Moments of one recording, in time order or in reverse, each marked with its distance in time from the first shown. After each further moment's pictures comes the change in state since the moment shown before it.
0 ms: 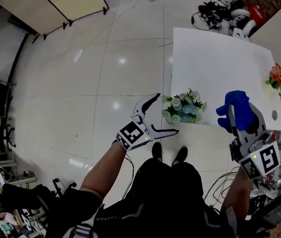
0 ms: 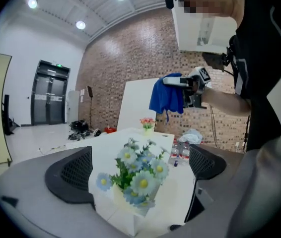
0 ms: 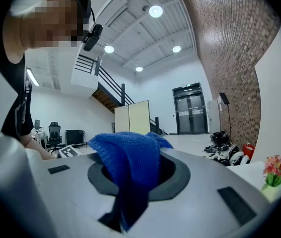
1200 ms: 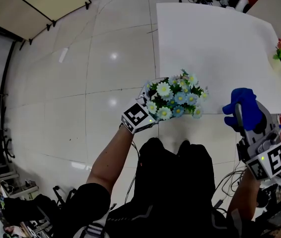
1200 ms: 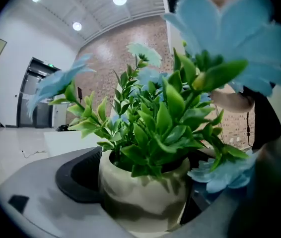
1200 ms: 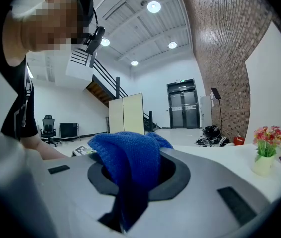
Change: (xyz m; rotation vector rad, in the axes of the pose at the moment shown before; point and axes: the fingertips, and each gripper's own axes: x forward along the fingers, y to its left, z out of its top) left arm 0.098 0.015 -0.117 0.040 -0.101 -0.125; right arm -0.024 -0.026 -0.141 -0.001 0.061 -0.075
